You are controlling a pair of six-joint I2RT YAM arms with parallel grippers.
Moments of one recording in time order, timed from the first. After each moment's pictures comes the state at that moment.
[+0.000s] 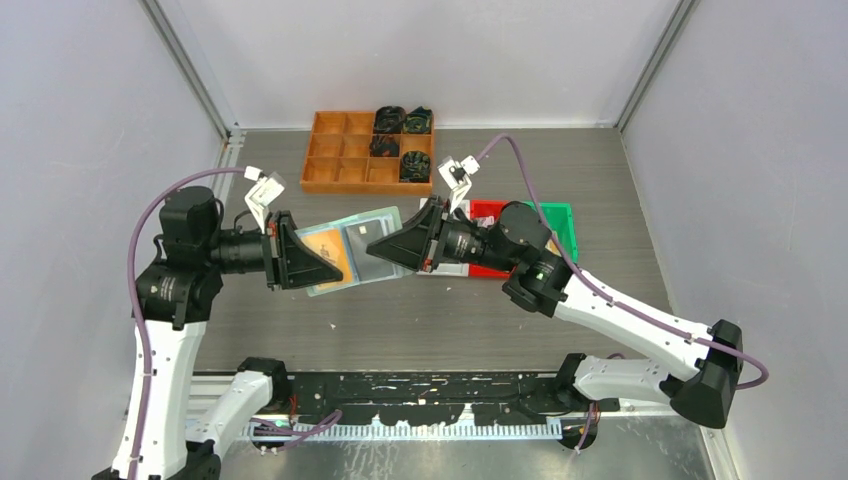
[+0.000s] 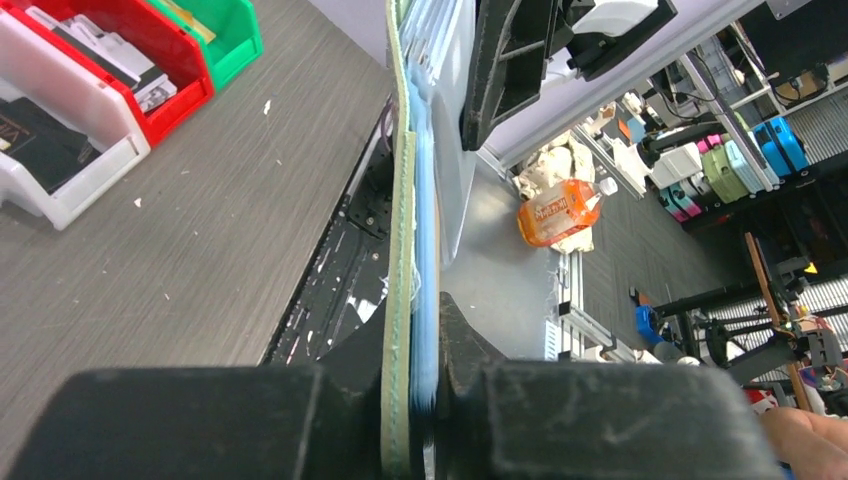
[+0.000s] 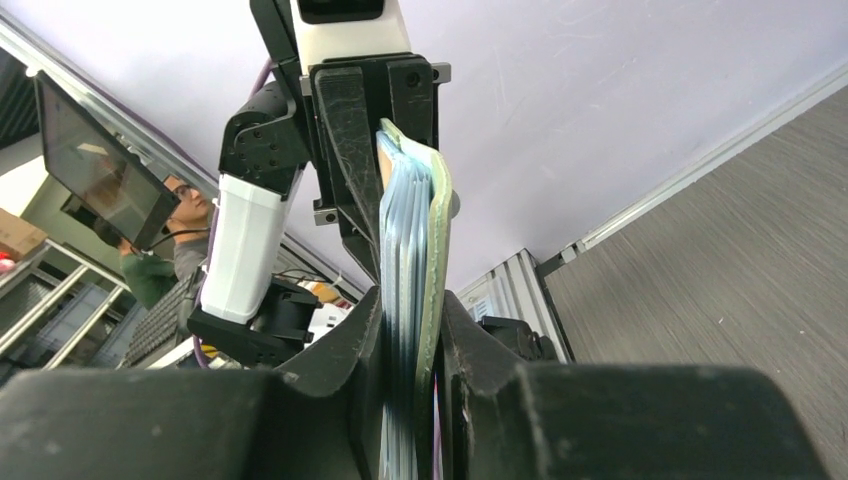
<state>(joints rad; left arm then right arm) -0.11 0.82 1.26 -0.84 1.28 -0.29 0.96 1.12 1.03 0.35 -0.40 0.82</state>
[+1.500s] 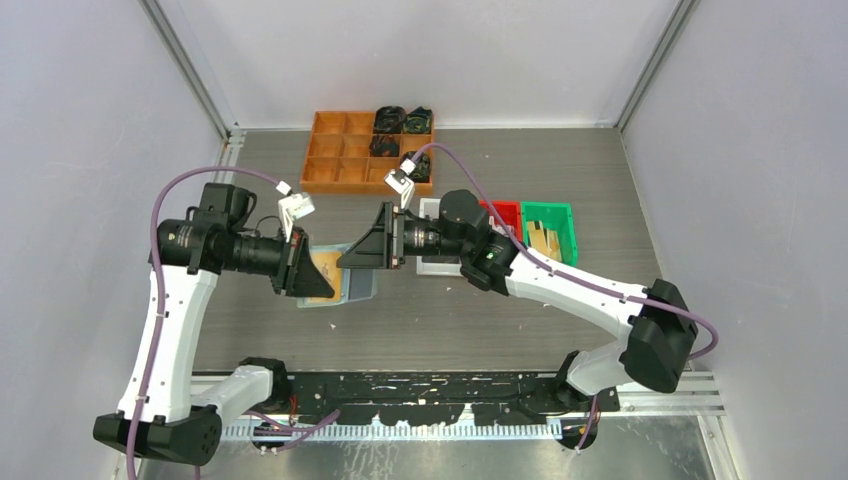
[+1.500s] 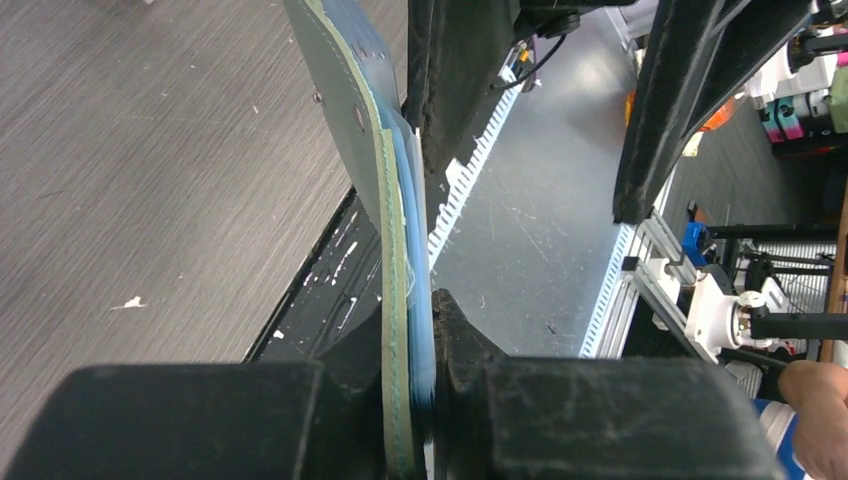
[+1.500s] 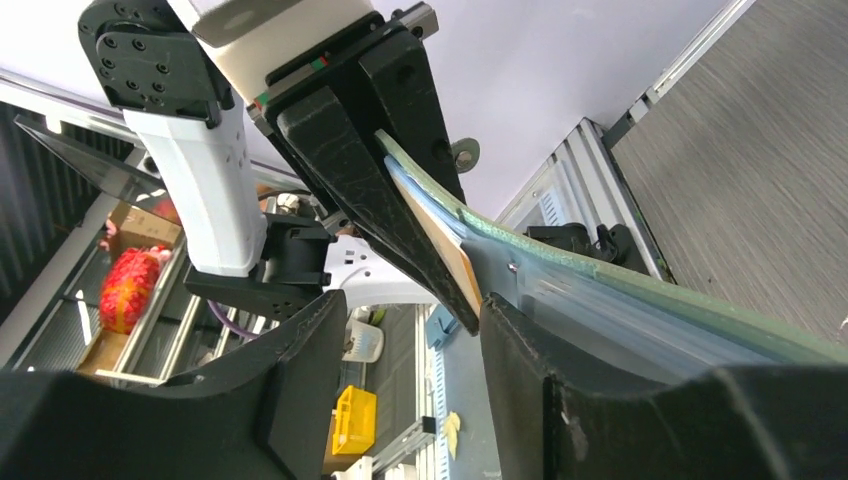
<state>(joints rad) -0.11 1.03 1.35 -1.48 1.01 0.34 0.94 1.40 1.09 0.34 -0.59 1.10</state>
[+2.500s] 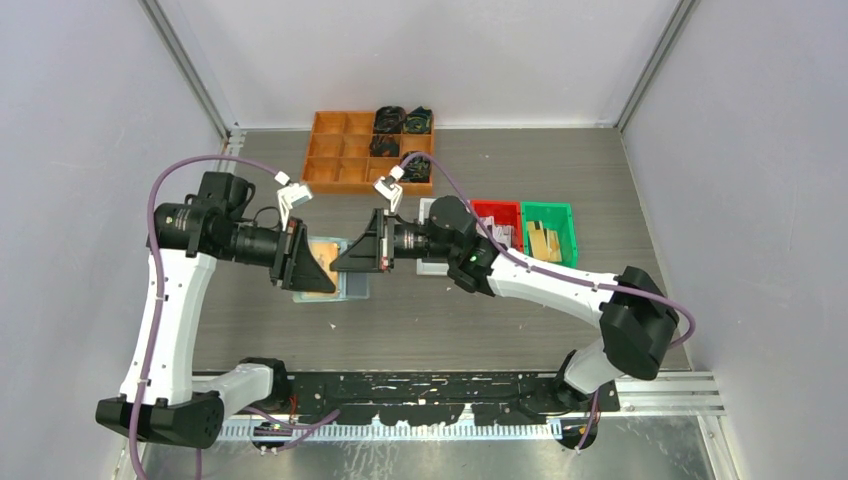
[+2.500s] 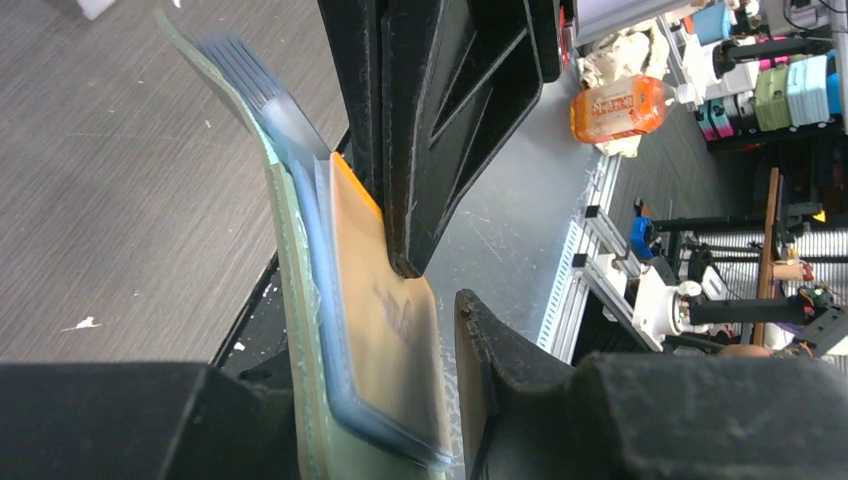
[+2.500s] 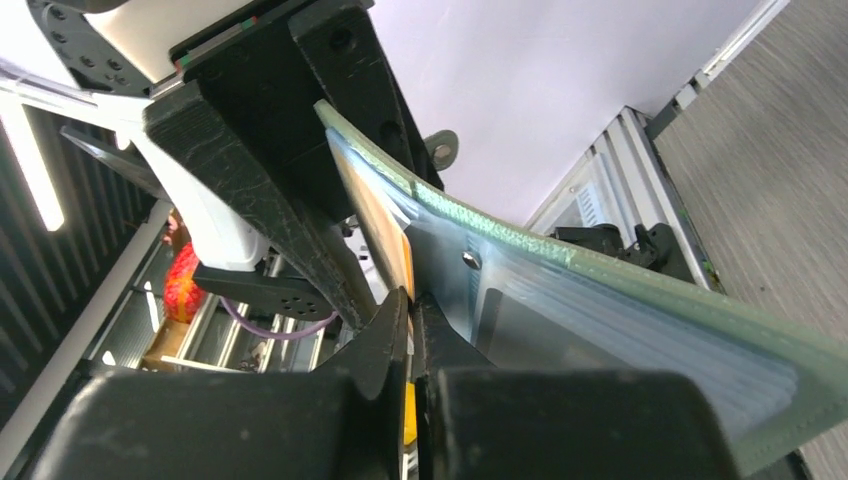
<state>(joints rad) -0.10 1.12 1.45 -1.57 1.09 0.37 0.96 1.51 1.07 0.53 -0.63 1.22</state>
